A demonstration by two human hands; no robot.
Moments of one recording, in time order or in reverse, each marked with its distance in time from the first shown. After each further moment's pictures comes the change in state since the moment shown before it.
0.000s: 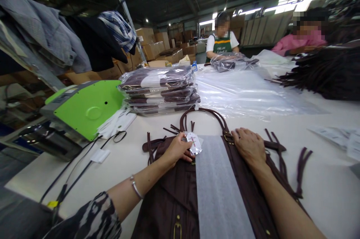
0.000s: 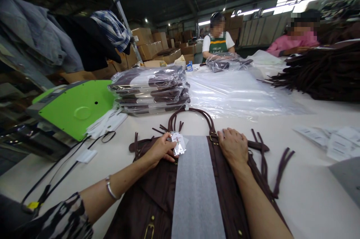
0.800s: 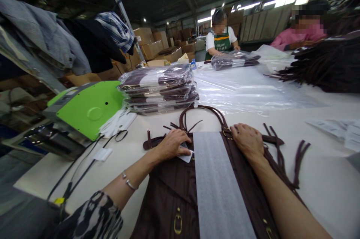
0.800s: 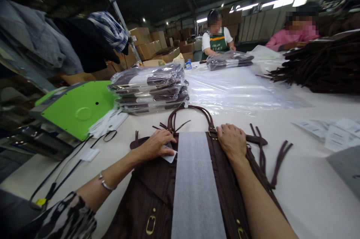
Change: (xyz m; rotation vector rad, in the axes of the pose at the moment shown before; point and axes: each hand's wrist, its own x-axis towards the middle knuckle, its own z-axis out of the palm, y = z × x) left_hand 0.002 0.016 -0.043 1.269 -0.216 0.787; right_hand 0.001 -0.002 -0.003 0.010 0.009 0.015
